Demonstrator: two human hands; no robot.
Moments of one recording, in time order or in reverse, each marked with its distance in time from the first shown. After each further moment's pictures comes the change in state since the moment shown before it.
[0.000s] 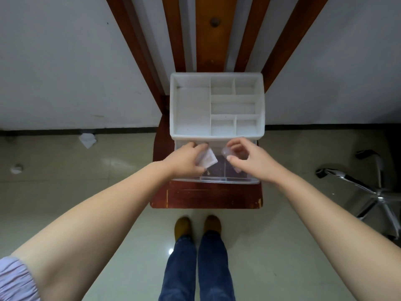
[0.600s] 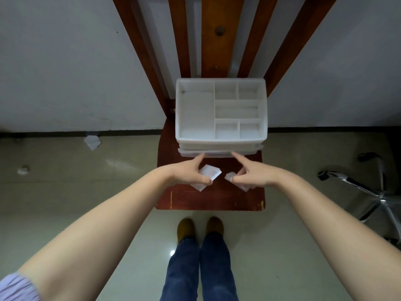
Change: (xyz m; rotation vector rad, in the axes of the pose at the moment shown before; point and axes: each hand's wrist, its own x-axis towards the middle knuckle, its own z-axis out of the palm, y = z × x) left_hand -0.018 0.004 -0.002 -0.425 -0.320 -0.241; right_hand 0.000 0.004 -0.001 -0.197 -0.398 0.263
